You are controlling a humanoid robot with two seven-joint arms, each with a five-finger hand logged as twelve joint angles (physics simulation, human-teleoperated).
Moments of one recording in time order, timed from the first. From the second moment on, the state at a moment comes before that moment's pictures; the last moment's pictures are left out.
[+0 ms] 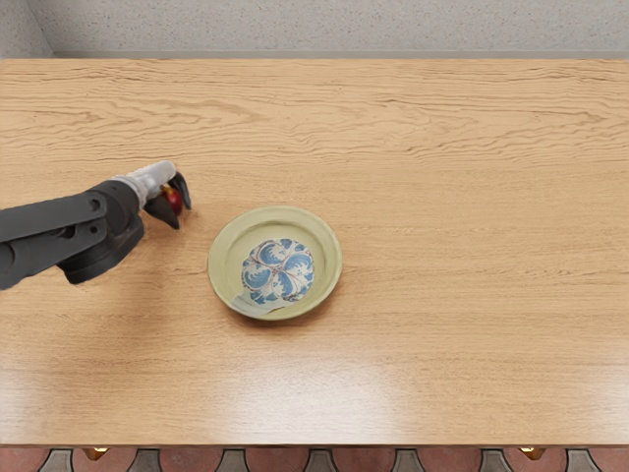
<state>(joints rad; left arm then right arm) -1.13 0.52 -0.01 -1.28 1.01 0.24 0.61 0.01 0.00 -0.08 0.19 0.17 -0.21 -0.13</state>
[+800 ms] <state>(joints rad) -1.16 0.54 -0.28 -1.45 0.50 -0.24 0.61 0.01 0.00 -0.08 0.19 0.17 -0.21 -0.13</state>
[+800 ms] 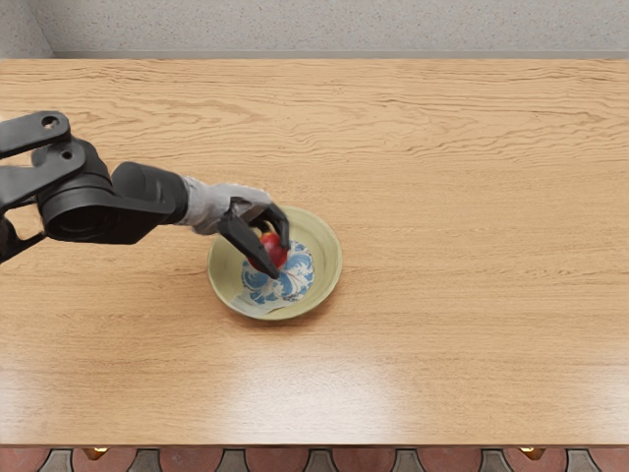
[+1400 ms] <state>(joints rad) -1.14 0.53 -0.28 -1.45 0.65 -0.14 0.61 0.02 0.00 -0.08 0.19 0.17 -0.21 -0.13</state>
